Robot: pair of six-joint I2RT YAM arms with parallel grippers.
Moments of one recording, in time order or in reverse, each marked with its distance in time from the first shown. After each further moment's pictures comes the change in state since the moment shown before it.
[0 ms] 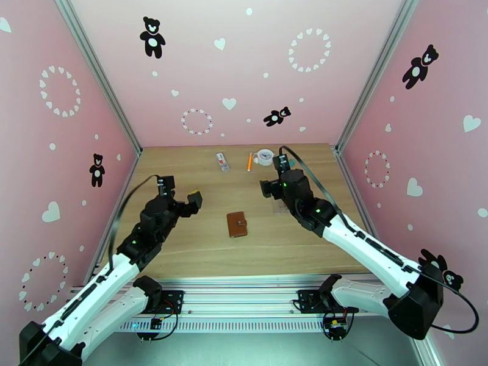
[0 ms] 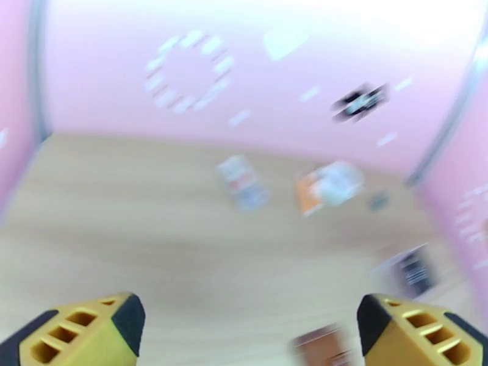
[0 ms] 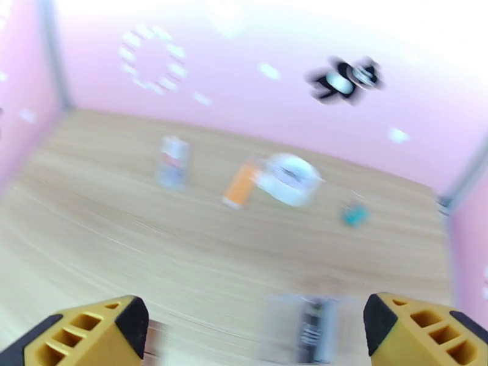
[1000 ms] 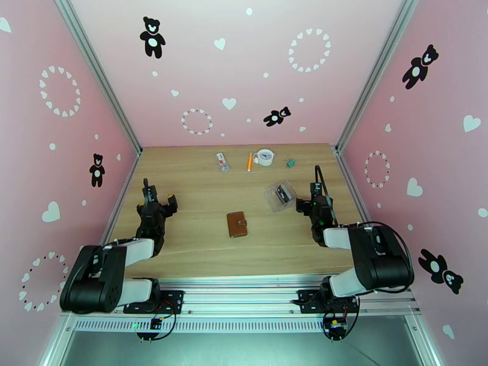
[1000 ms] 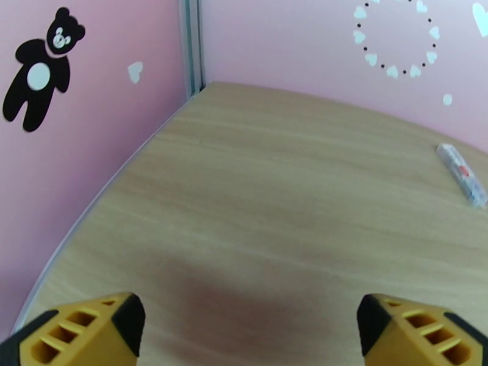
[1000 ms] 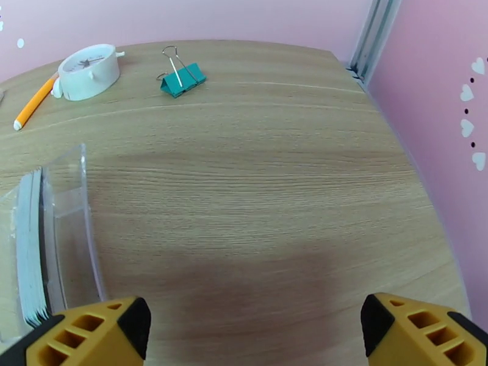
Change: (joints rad) left arm 0.467 0.644 -0.271 0.961 0.076 0.184; right arm -0.587 0.356 -0.541 0.906 -0.302 -0.073
